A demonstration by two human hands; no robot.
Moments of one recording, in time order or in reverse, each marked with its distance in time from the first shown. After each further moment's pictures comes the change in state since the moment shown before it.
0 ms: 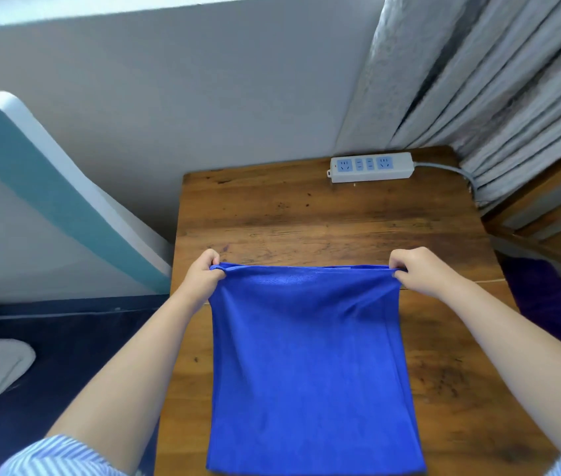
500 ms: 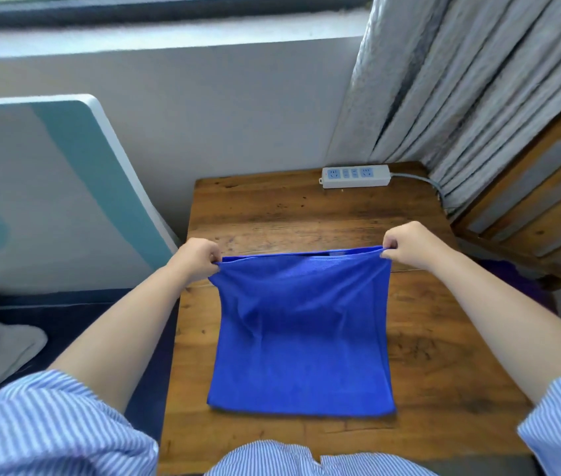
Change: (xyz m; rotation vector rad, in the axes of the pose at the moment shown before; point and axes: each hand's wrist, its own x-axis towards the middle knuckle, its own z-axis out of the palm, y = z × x) left_hand -0.078 0.021 -0.039 0.801 -0.015 0.237; right_hand -0.081 -0.035 -0.032 -0.114 0.189 -0.089
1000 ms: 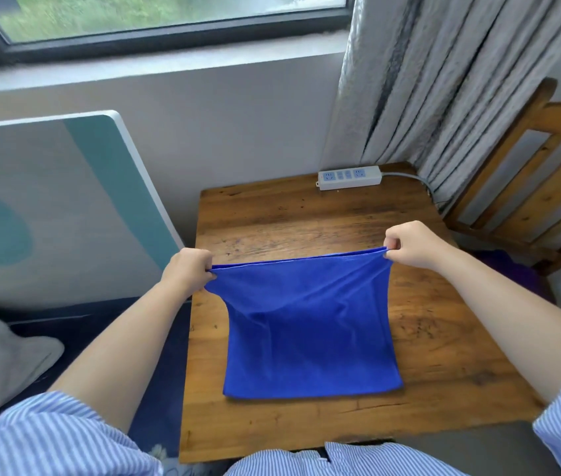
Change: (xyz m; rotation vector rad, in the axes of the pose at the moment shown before) left_hand -0.053 -0.015 0.001 0.148 0.133 -0.063; right_hand -0.053 -0.017 0.006 0.107 0.071 -0.012
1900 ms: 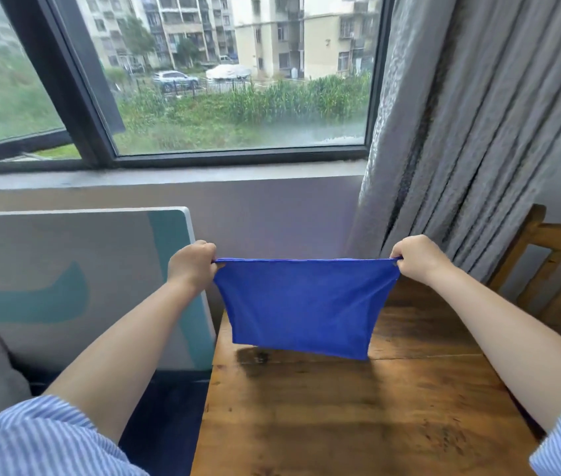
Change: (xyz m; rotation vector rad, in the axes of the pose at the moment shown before) left_hand -0.006 0.000 -0.124 0.038 0.484 -0.020; right_hand 0.041 -0.055 -0.099 -0.235 0.320 0.017
